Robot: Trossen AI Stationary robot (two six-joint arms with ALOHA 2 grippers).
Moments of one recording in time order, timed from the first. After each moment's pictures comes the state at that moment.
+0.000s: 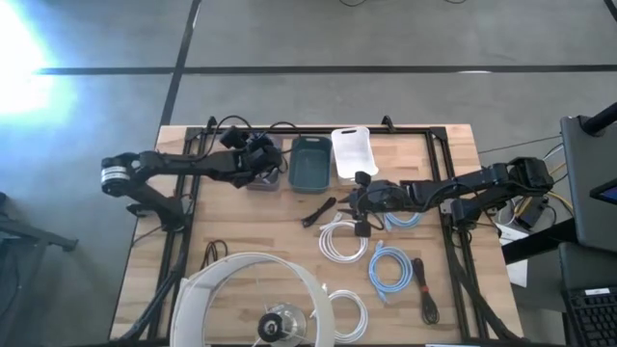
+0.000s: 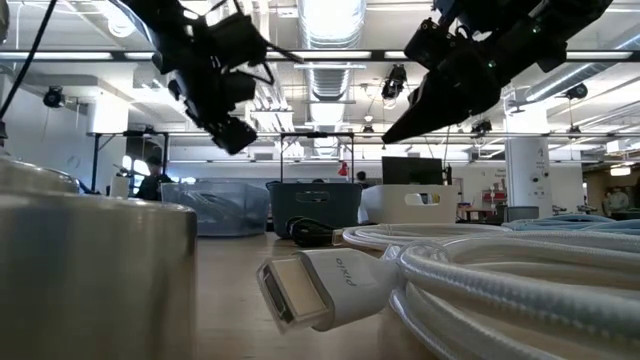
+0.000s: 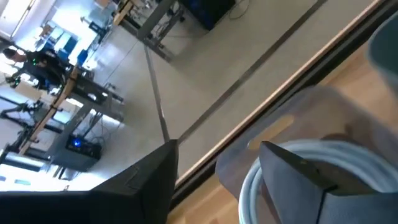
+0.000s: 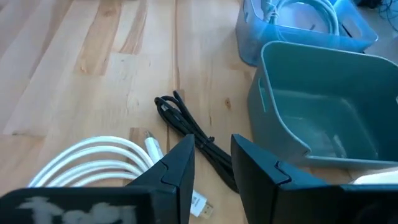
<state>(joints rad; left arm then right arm) 0.29 1.42 0.92 -0.37 -1.07 -0.10 0.01 1.36 0.66 0.11 0.13 -0.06</state>
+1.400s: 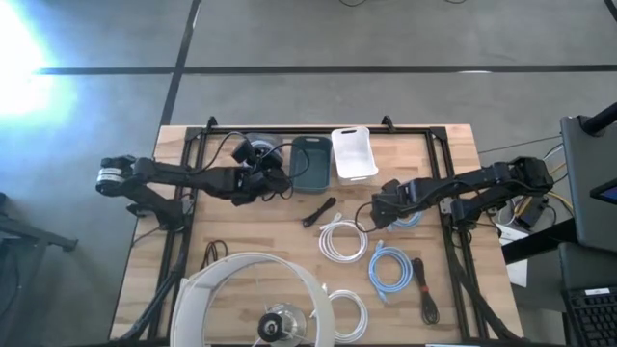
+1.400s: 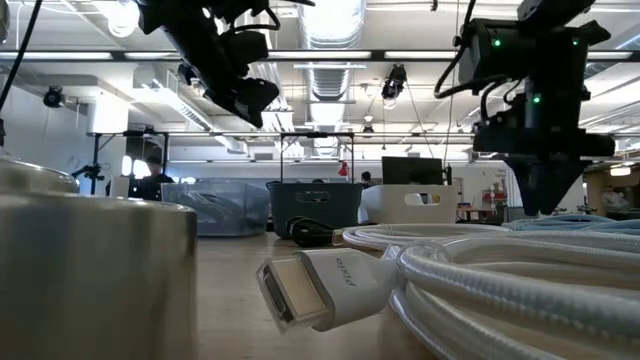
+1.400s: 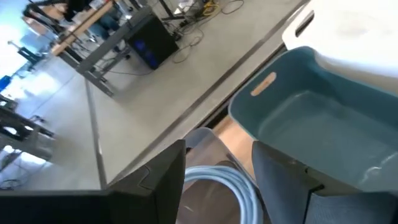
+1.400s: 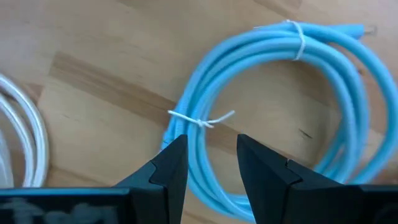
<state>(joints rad) 0.05 1.40 0.98 -0.37 -0.99 -0.24 0.02 1.36 0.72 -0.88 0.21 1.17</state>
